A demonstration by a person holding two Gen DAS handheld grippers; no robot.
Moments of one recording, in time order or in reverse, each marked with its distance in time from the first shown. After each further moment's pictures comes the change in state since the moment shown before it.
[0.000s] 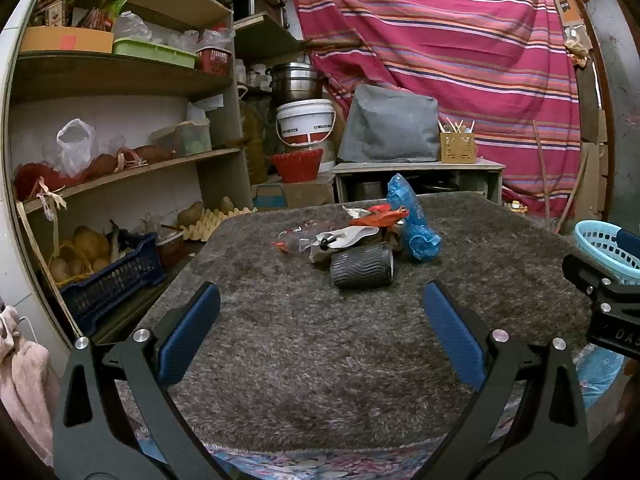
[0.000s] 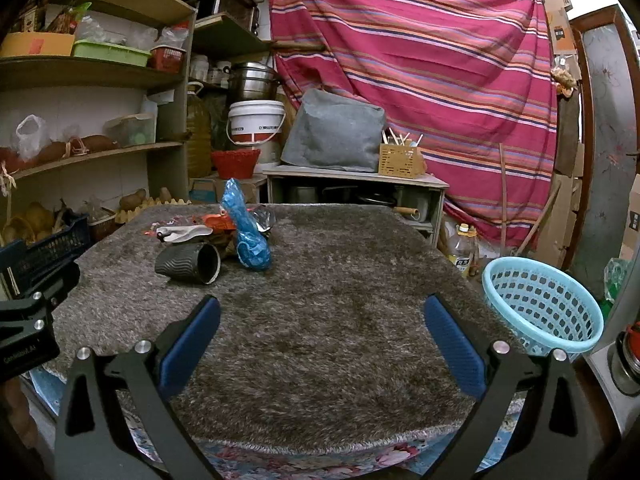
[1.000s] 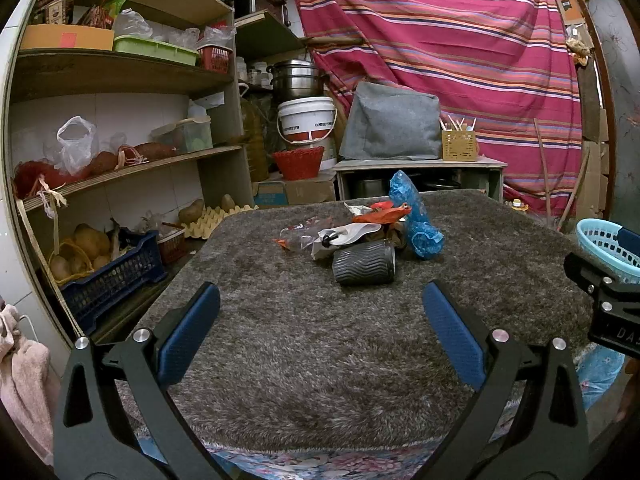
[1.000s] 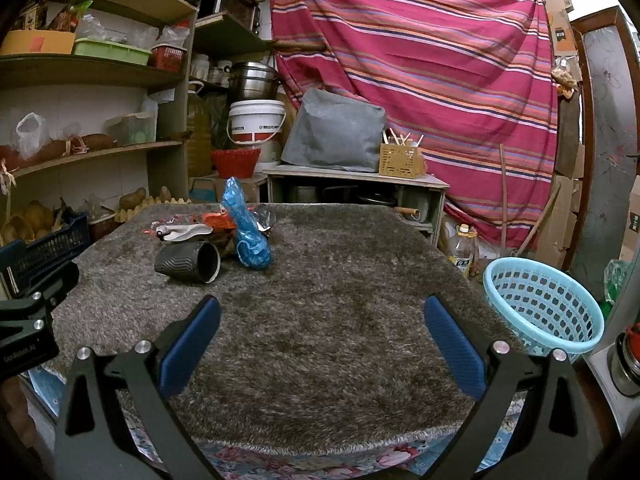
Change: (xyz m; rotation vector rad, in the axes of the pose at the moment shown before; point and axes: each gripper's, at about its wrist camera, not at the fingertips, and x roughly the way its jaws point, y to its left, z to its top) left arm -0.001 0.001 -0.004 0.004 -0.003 0.000; right arm 0.004 0.003 -0.003 -0.003 0.003 -0.004
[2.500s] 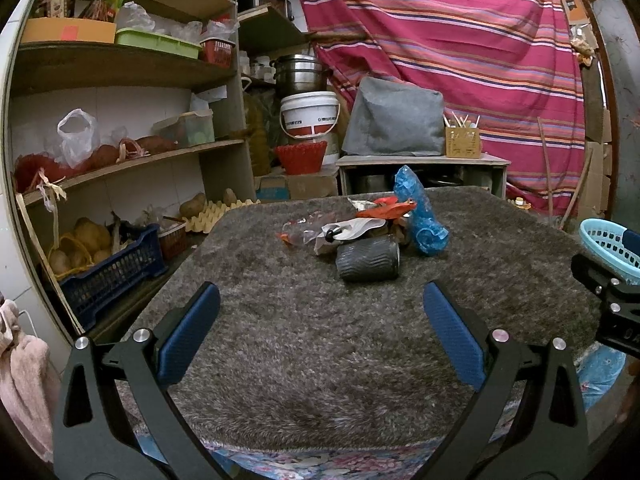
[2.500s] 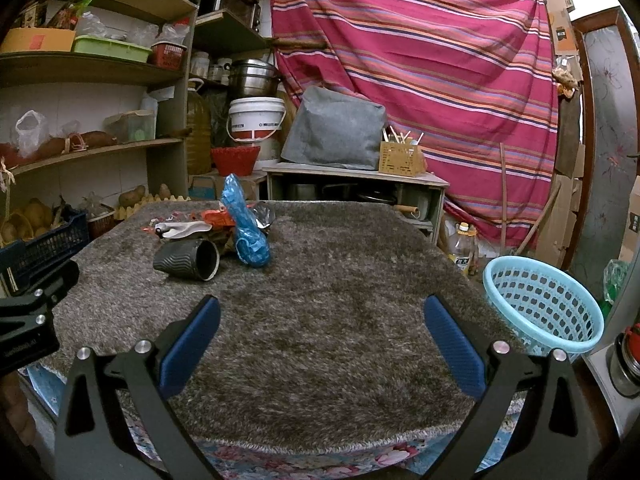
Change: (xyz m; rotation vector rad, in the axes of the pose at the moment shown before) left arm 0.006 0.004 -0.005 -0.004 0.014 0.004; right arm 0.001 -0.002 -0.002 0.000 0.006 -0.001
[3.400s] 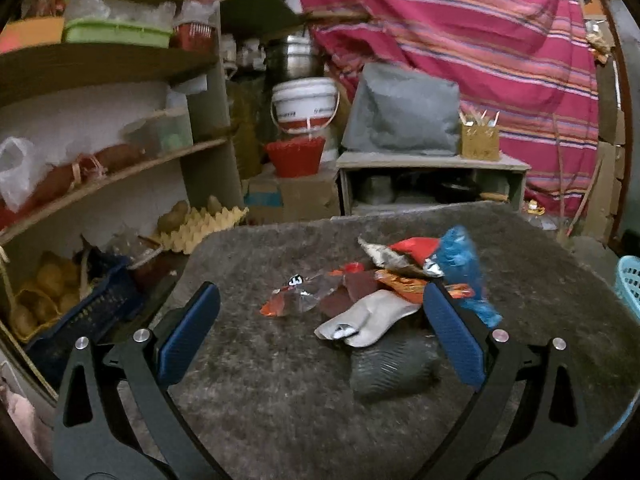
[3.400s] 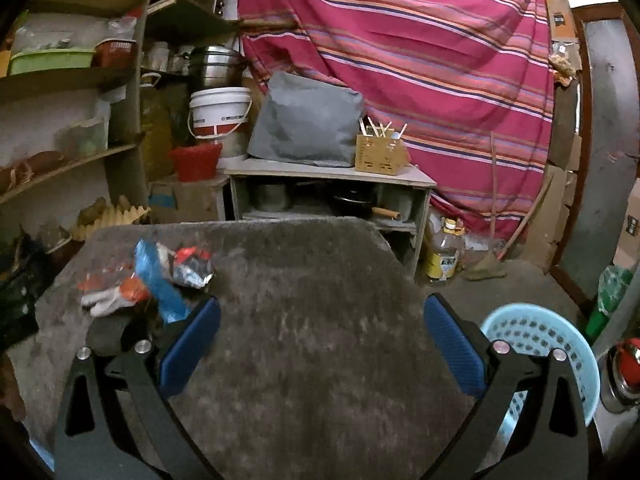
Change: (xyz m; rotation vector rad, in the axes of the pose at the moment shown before) left arm 0.142 0.004 0.087 0.000 0.100 -0.012; right arm 0.117 -0.043 0.103 0.022 0.090 -0.066
